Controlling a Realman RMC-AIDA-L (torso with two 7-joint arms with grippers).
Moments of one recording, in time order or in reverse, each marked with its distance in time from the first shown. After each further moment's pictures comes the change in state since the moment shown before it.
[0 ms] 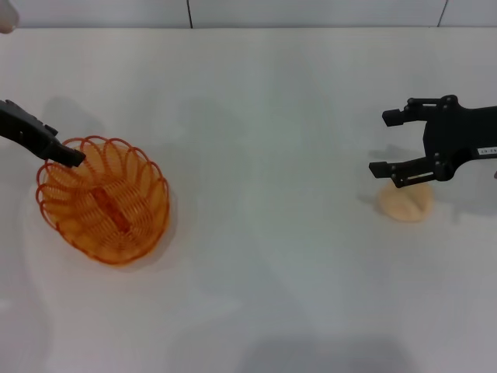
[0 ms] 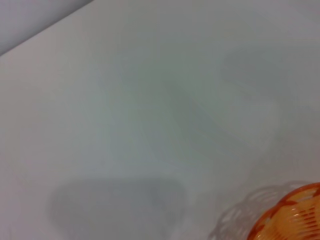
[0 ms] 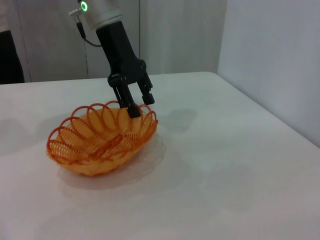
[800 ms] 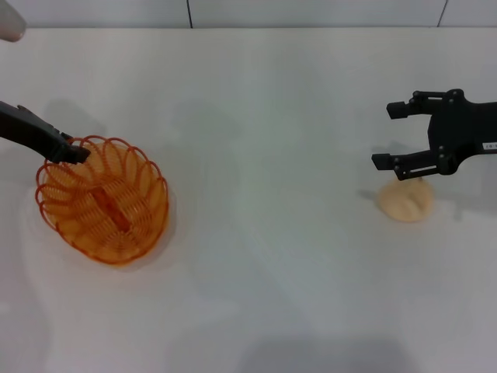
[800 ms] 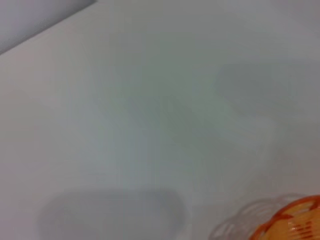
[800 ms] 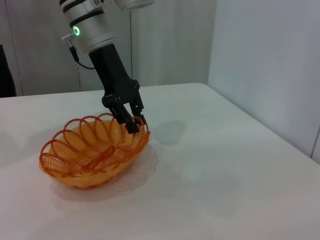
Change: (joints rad) left arm 0.008 -0.003 -0.006 -0.053 -0.049 -0.053 0.030; right arm -0.013 -0.002 0.012 -0.003 0.033 0.001 0.001
